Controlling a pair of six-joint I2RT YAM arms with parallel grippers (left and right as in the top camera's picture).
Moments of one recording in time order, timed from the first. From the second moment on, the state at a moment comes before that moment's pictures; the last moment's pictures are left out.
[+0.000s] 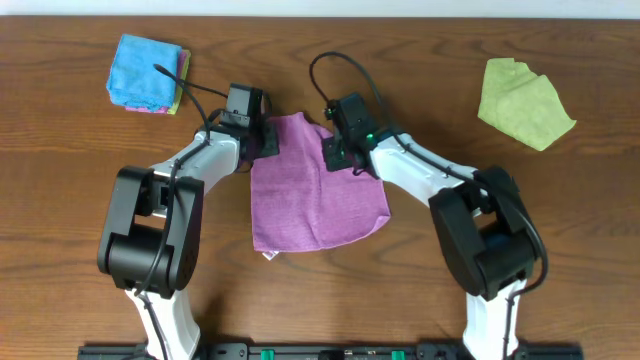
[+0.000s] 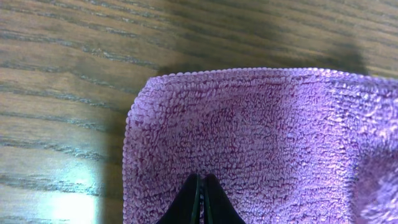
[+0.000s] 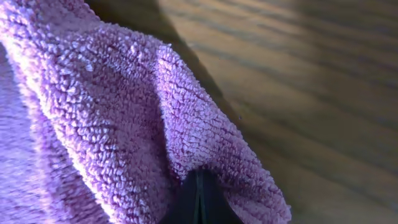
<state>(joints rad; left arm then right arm) -0.24 1.99 1.17 -0.27 0.08 -0.38 0.52 2.08 1.33 -0.34 -0.02 0.27</state>
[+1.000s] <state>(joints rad) -0.24 1.98 1.19 -0.37 0.08 -0.35 0.48 2.08 1.34 -0.36 0.04 0.25</state>
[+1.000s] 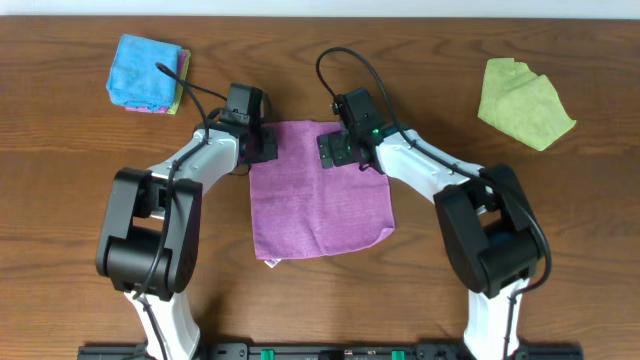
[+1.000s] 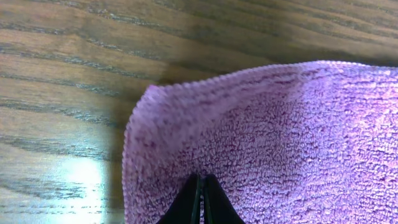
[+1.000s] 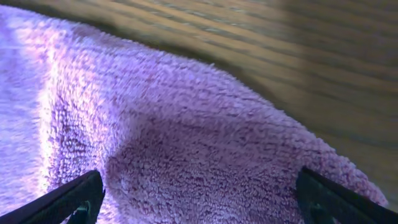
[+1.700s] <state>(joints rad) -0.24 1.98 1.19 -0.40 0.08 -0.34 0.25 2.08 1.53 -0.73 -0.25 0.25</state>
